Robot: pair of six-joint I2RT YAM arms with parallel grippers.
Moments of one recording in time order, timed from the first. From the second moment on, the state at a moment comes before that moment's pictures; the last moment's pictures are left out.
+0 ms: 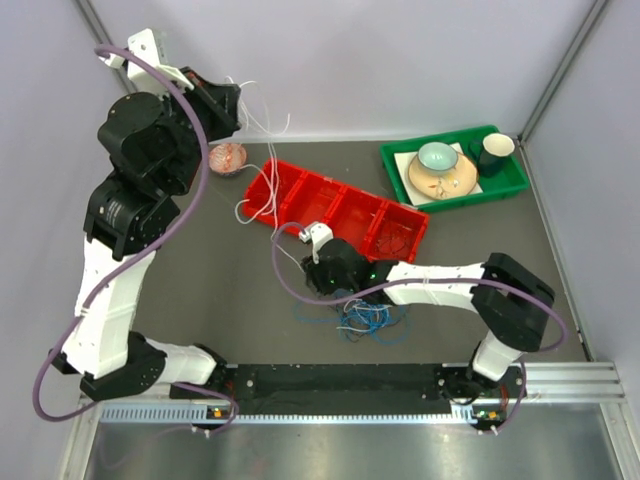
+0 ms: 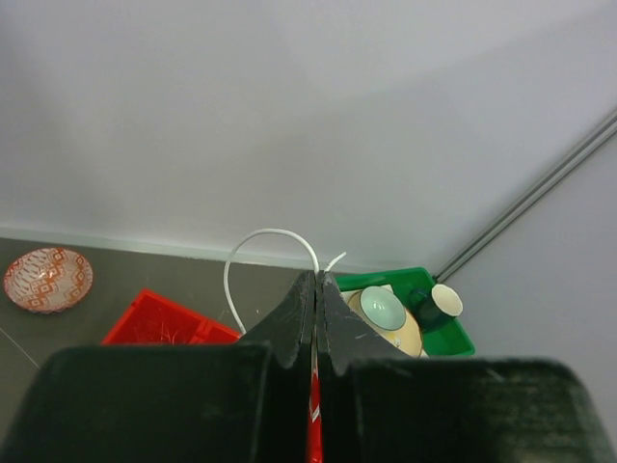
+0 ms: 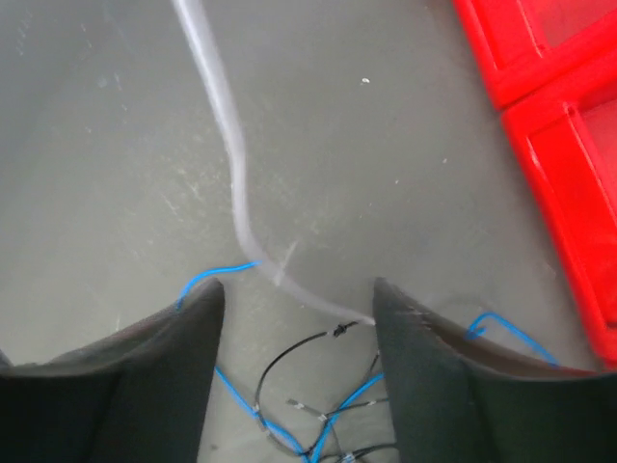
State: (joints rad) left arm -0.57 1.34 2.11 -0.67 -0.38 -0.42; right arm 1.05 1.64 0.96 0.05 0.13 0.28
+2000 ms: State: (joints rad) left arm -0.39 1.70 1.79 -0.61 0.16 -0.47; right arm 0.66 1.57 1.22 0.17 0.06 0.51
